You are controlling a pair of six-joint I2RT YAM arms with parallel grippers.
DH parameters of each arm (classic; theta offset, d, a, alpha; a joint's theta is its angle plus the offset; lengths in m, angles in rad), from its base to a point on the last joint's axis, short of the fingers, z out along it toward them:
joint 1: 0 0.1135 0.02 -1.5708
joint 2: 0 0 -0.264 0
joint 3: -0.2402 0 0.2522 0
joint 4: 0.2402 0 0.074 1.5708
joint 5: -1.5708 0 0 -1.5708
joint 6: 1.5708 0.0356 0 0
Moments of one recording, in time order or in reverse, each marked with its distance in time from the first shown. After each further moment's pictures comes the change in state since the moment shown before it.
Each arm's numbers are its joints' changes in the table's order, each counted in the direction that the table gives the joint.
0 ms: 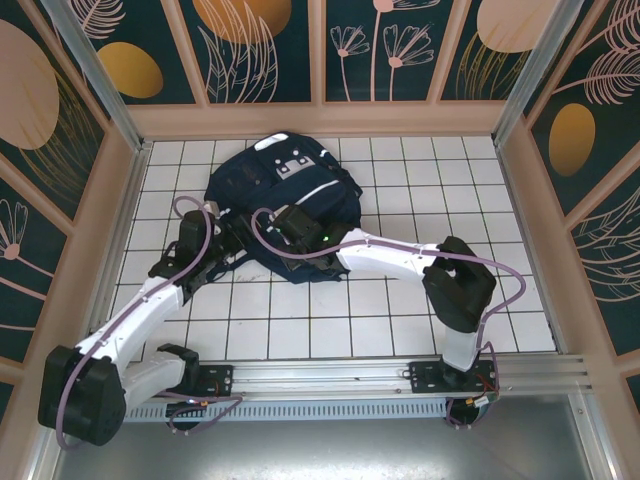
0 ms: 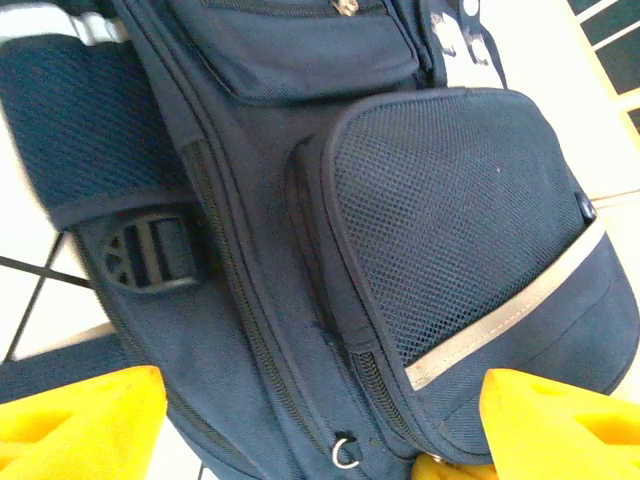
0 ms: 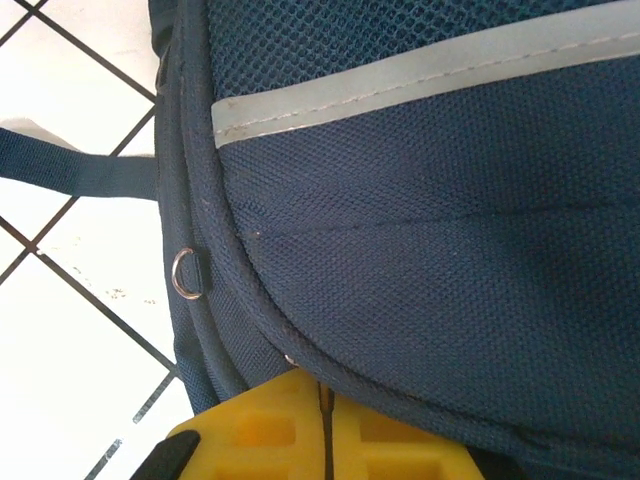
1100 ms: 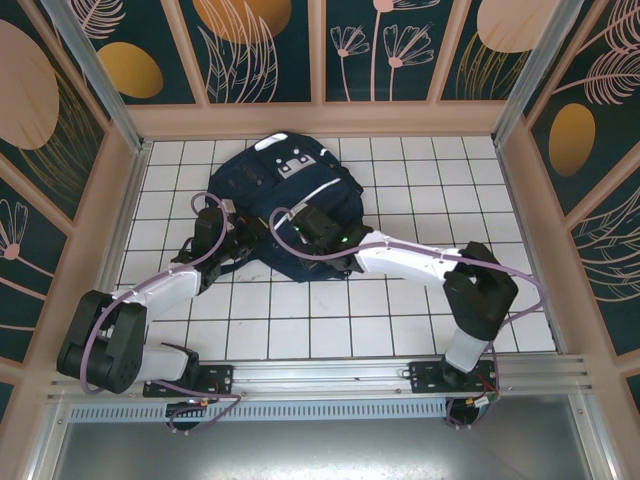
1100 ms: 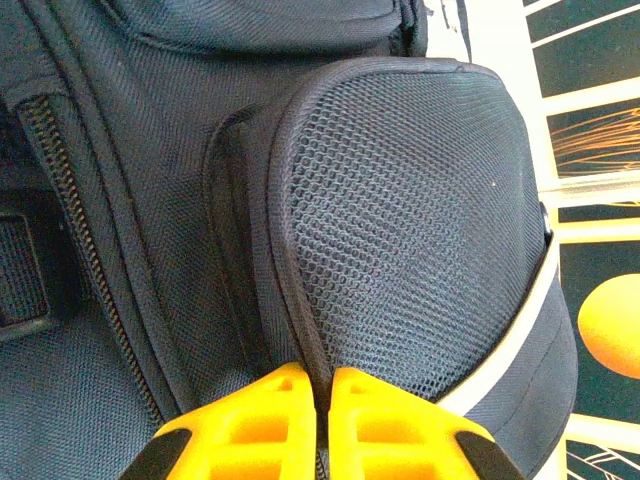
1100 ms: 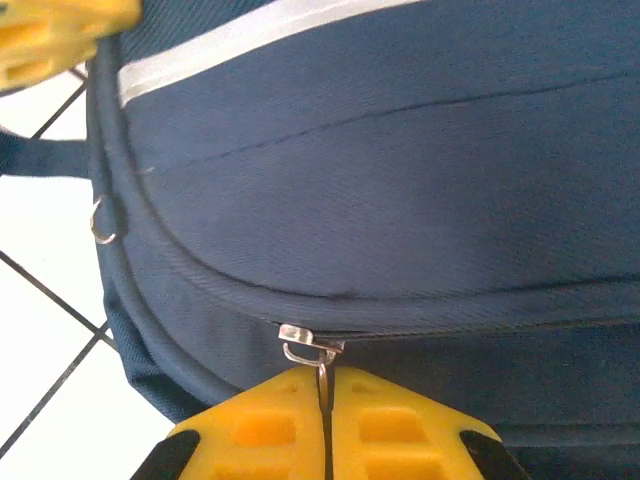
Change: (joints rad) left arm -0.007 0.261 0.035 -0.381 -0.138 -0.184; right arm -0.060 -0.130 0.140 -0.025 -0.034 -0.045
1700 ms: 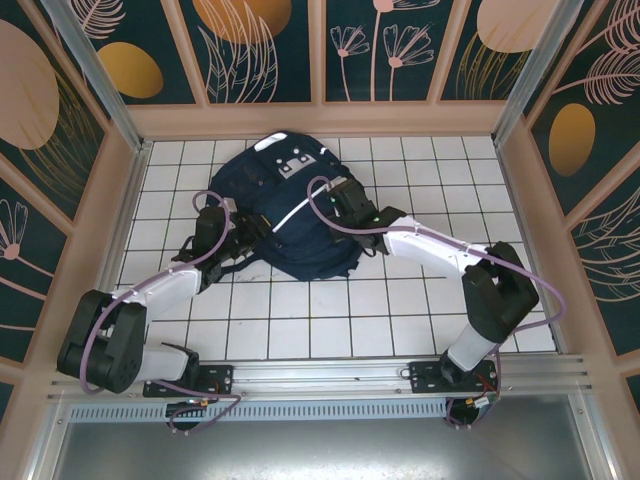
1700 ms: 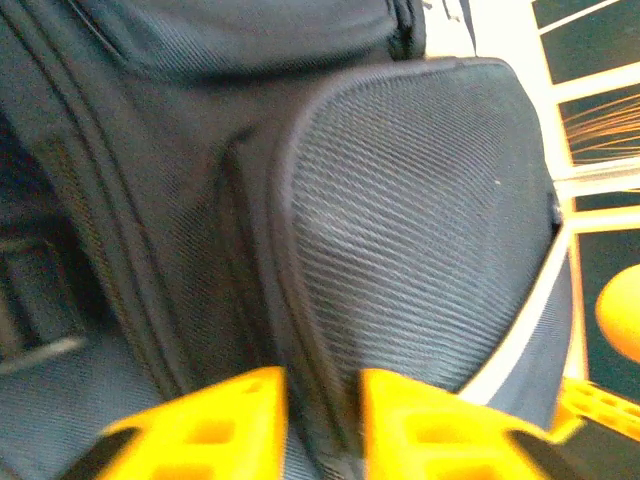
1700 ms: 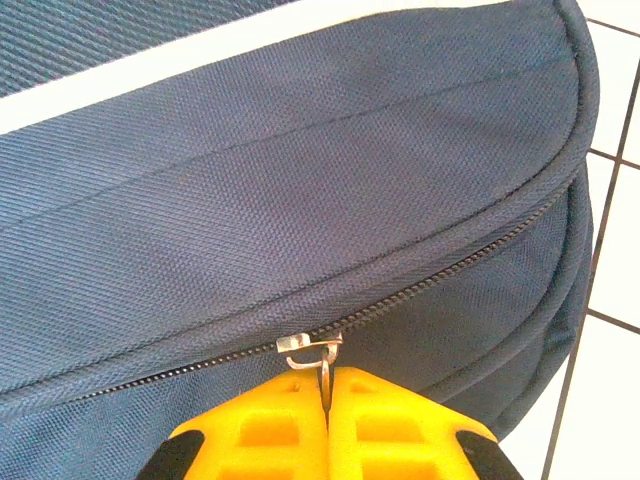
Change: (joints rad) left arm -0.001 -0.004 -0.016 0.044 0.030 0.060; right arm -0.209 -0.069 0.046 -0.031 0.002 0.009
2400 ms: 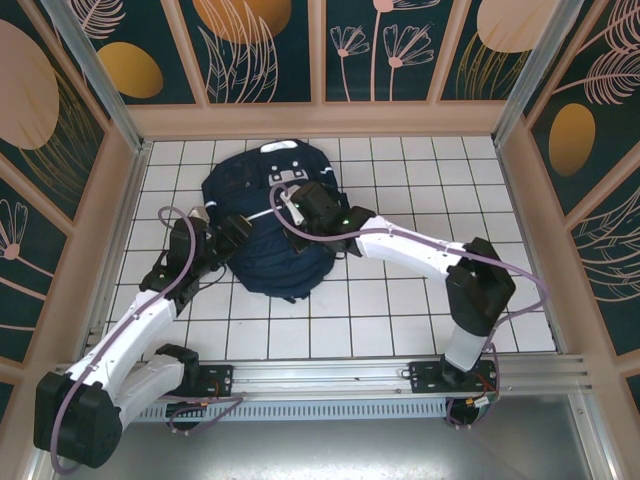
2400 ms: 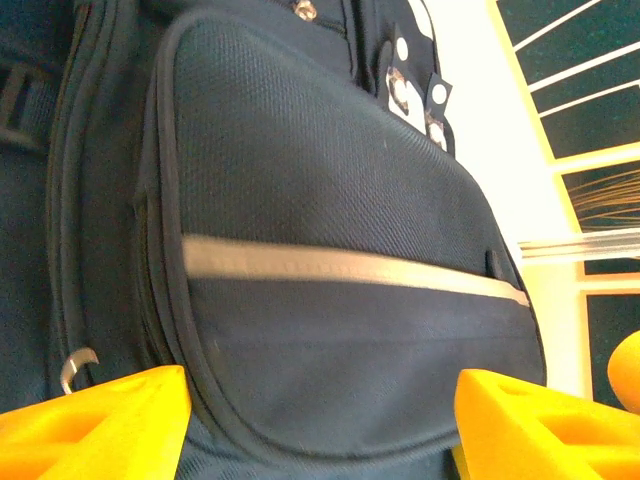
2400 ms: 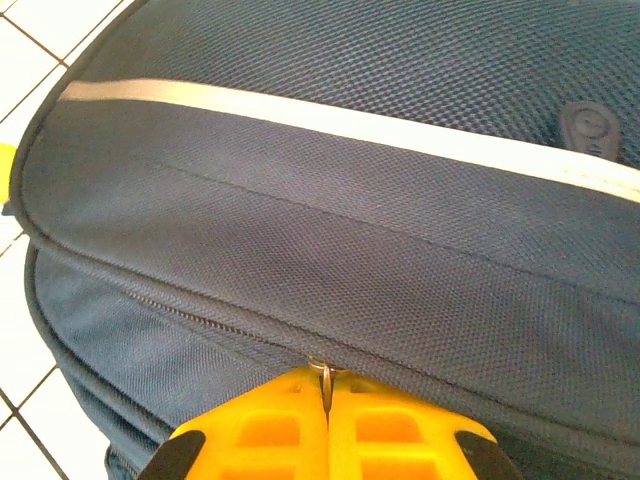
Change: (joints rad) left arm 0.016 -0.396 0.009 0.389 0.130 -0.045; right arm 0.177 0.129 -0.217 0.034 0.217 0.011
